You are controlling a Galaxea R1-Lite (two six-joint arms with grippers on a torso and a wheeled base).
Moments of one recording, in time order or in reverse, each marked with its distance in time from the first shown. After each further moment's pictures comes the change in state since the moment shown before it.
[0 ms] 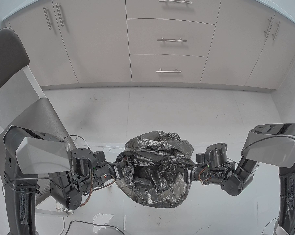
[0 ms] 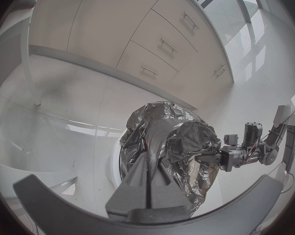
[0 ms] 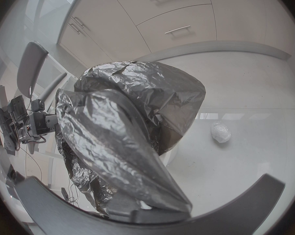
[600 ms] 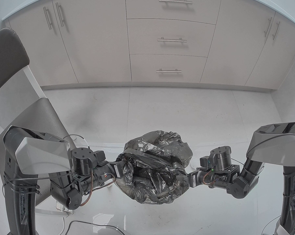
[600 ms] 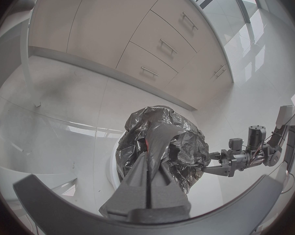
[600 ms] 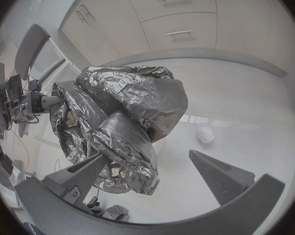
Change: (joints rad) left arm -0.005 -0.003 -0.006 0.000 0.008 0.001; right arm 0.001 -0.048 0.095 -0.002 -0.087 -0.123
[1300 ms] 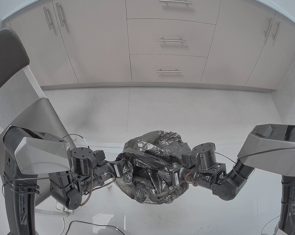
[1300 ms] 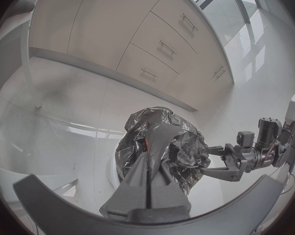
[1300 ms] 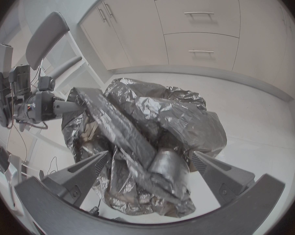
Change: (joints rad) left arm -0.002 -0.005 0.002 -0.002 0.010 0.001; right arm 0.147 -0.017 -0.139 0.059 -0.109 -0.056
